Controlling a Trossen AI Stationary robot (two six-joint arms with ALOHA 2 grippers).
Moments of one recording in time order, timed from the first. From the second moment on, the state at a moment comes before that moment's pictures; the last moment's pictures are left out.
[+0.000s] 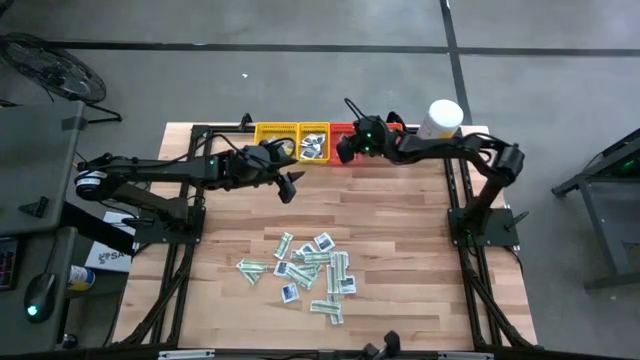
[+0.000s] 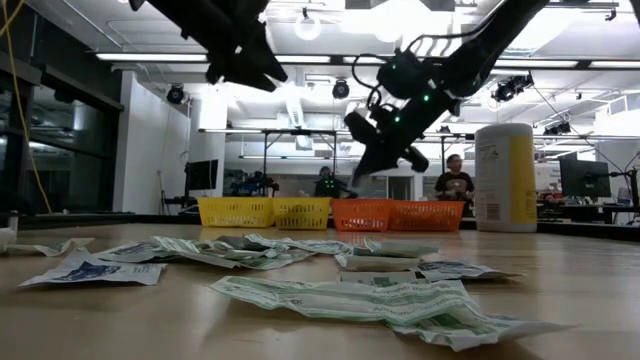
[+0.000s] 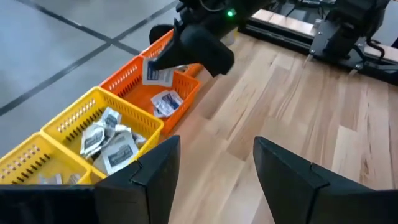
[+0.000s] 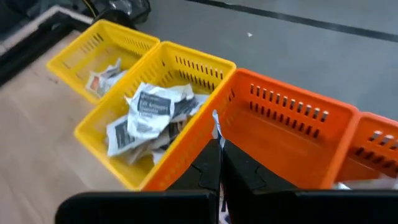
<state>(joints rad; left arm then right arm) 0.14 1.21 0.94 -0.20 -0.31 -0.24 -0.55 1.73 0.98 0.17 0.15 0.43</state>
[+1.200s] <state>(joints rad) 0.14 1.21 0.93 -0.34 -0.27 -0.35 -0.57 1.67 0.98 0.18 -0.04 0.39</state>
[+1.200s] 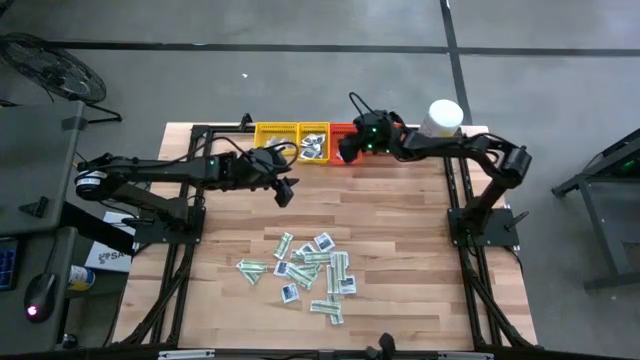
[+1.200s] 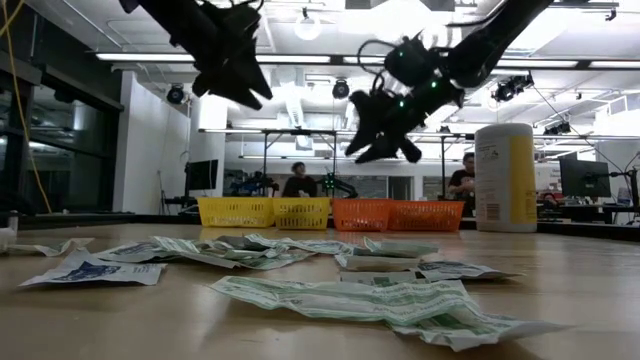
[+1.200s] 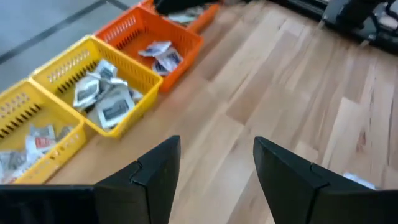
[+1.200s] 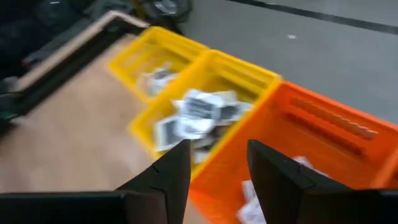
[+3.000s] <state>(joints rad) -0.01 1.48 0.64 -0.17 0.15 0.06 0.02 1.59 0.98 0.02 0.18 0.62</state>
